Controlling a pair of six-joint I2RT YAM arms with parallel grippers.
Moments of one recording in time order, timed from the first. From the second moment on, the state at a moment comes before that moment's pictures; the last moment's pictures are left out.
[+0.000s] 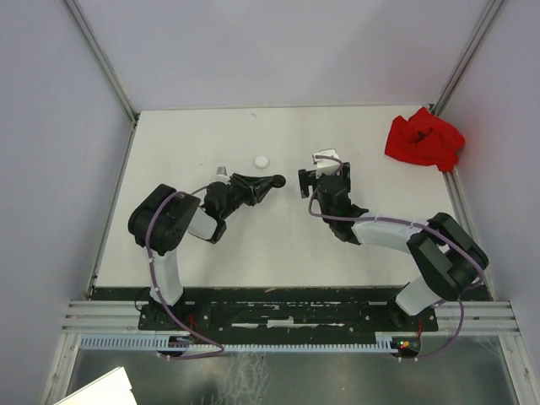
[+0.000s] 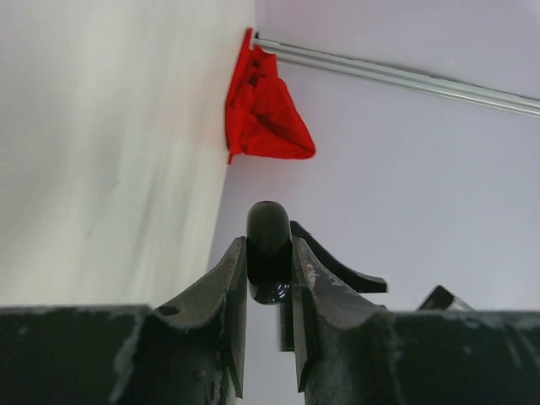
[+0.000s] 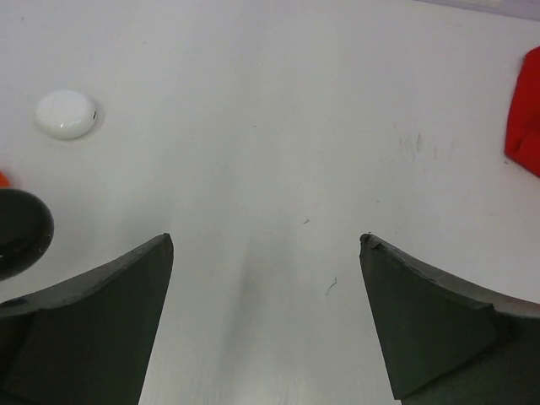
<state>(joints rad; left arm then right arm) -0.44 1.94 0.59 1.27 0.27 -1.70 0.71 1.58 0.69 0.62 0.62 0.02</state>
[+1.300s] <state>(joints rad) -0.43 2.09 1.02 0.68 0.19 -1.13 0.62 1.29 0.79 0.10 0.39 0.21</state>
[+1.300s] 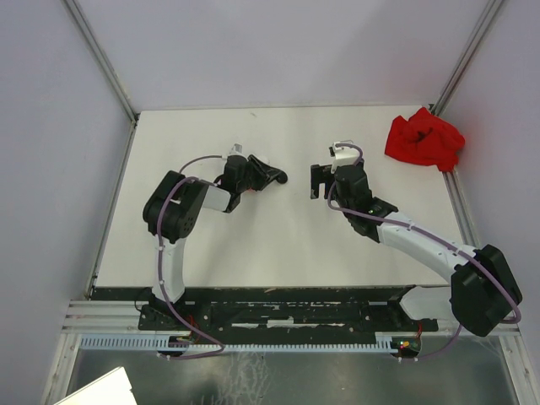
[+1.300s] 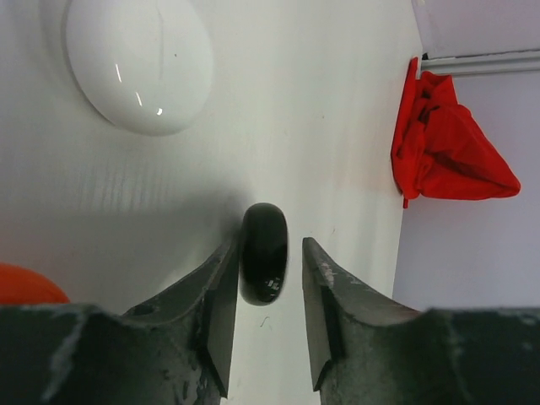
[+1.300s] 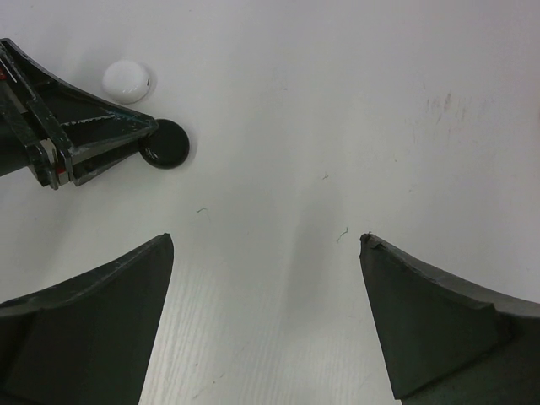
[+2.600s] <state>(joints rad) -0.41 1.11 0.78 0.14 -0.28 -0.75 0.59 1.35 1.05 -0.51 0.82 0.72</state>
